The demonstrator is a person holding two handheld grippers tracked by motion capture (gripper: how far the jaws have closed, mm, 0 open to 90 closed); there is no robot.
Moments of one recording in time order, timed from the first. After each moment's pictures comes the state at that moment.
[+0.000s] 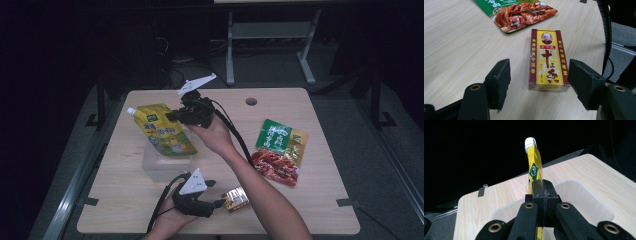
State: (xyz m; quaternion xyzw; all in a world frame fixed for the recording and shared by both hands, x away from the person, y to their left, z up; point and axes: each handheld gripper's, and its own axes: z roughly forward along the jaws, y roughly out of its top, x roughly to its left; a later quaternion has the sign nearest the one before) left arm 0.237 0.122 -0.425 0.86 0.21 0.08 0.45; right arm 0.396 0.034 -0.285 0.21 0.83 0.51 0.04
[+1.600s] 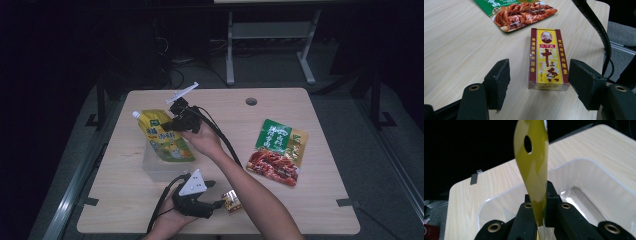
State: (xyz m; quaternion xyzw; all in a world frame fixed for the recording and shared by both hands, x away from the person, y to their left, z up) left arm 0.236 0.123 -0.427 0.86 0.21 0.08 0.45; right arm 0.418 0.069 -0.329 0.23 0.86 0.45 0.00
